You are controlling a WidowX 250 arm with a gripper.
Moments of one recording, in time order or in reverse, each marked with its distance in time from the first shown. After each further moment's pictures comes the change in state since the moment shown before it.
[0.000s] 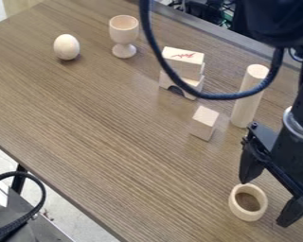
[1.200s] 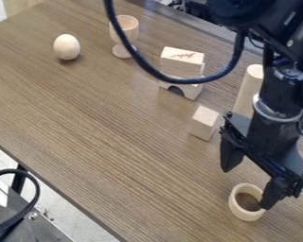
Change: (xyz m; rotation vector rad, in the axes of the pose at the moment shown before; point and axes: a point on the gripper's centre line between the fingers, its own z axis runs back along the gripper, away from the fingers) arm -0.004 0.026 0.002 -0.041 -0.026 0.084
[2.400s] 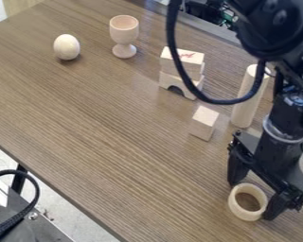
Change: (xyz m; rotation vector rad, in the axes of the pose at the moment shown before) arm 0.013 -0.006 -0.041 0.010 0.061 -0.006
